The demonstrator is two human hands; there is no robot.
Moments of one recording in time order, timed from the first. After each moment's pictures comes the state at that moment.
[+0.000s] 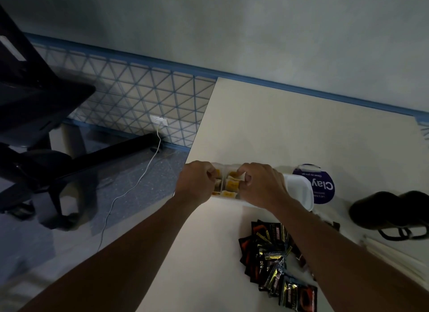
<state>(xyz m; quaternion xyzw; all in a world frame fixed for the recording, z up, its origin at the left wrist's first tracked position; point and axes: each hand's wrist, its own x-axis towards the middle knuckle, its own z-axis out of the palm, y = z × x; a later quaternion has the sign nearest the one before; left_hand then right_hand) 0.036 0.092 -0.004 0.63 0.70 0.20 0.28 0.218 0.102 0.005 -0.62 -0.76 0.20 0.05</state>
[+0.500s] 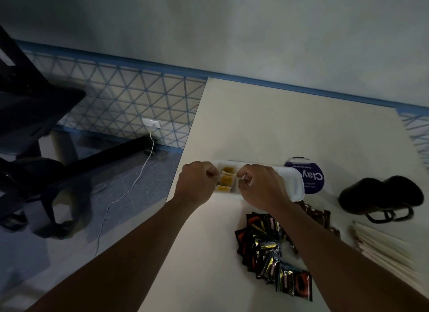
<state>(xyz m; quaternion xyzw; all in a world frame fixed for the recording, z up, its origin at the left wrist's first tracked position) 0.047 0.076 0.004 0.64 0.68 0.22 0.30 0.229 0.074 0.006 -0.66 -0.71 0.20 0.12</state>
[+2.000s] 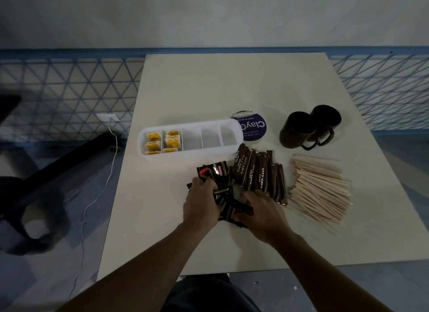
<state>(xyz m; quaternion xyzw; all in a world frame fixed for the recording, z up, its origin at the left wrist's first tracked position) 0.170 -0.071 -0.035 0.71 0.64 0.08 0.30 0.334 -0.124 -0.059 -0.72 -0.63 0.27 0.09</state>
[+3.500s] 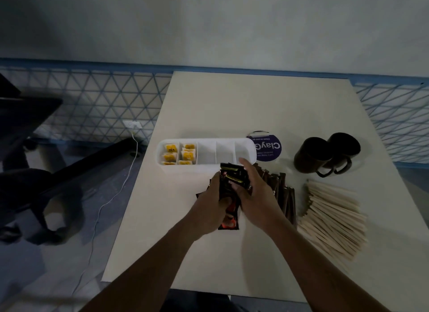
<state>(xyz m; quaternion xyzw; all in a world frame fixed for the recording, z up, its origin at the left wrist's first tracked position) 0.166 -0.050 0.006 0.59 0.55 0.19 0.56 0.312 -0.057 0.004 -0.62 -0.56 0.43 0.34</state>
